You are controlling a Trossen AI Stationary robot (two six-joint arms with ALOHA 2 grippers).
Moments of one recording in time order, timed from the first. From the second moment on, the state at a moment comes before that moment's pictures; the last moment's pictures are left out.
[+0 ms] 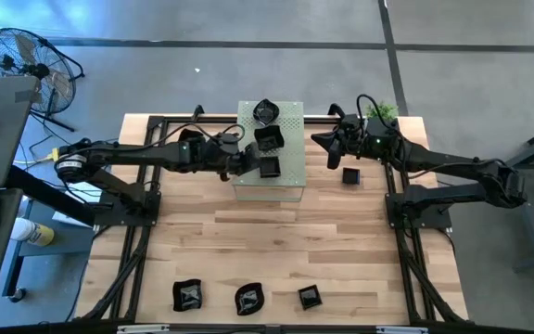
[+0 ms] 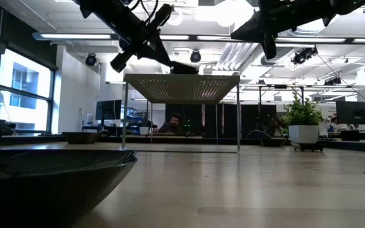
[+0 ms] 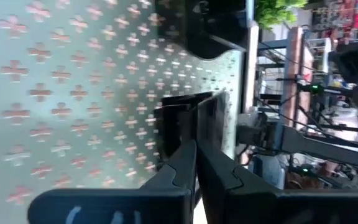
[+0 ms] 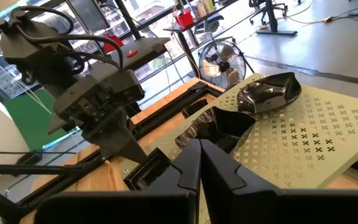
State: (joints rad) left arm 0.18 1.37 1.02 -0.22 -0.11 -1.50; right arm -0.40 1.00 0.71 0.13 -0.06 0.44
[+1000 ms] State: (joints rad) left arm 0.18 1.18 1.04 -0.33 -0.06 -0.81; right arm -0.40 0.99 0.72 0.10 -0.17 0.42
